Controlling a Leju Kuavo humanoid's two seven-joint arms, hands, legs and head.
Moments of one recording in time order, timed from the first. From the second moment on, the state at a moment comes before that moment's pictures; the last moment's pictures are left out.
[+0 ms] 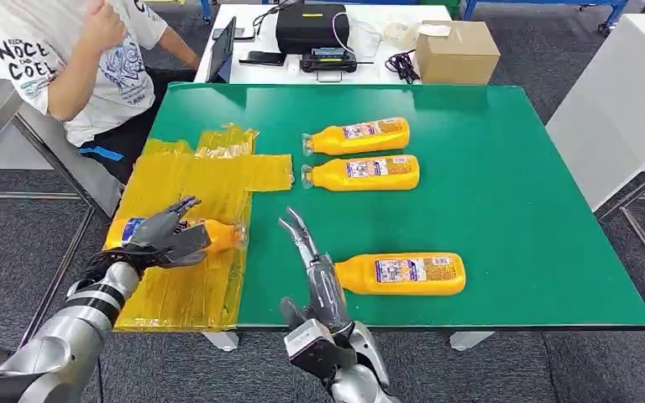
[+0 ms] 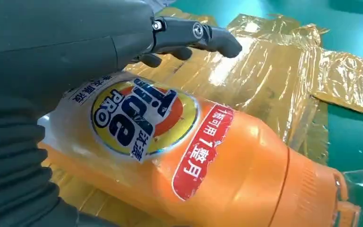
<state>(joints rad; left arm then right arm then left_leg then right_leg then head) -0.67 0.01 0.06 -0.45 -1.13 0.08 -0.35 -0.06 0.23 0.62 -1.39 0.36 -0.30 -0.64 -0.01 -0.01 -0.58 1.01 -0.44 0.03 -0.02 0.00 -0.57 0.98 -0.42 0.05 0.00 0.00</state>
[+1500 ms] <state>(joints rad) -0.24 -0.22 0.22 -1.33 -0.34 0.70 -0.68 -0.07 0.17 0.58 -1.33 0.70 -0.51 -0.39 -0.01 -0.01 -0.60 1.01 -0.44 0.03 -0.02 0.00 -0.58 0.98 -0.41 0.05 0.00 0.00</state>
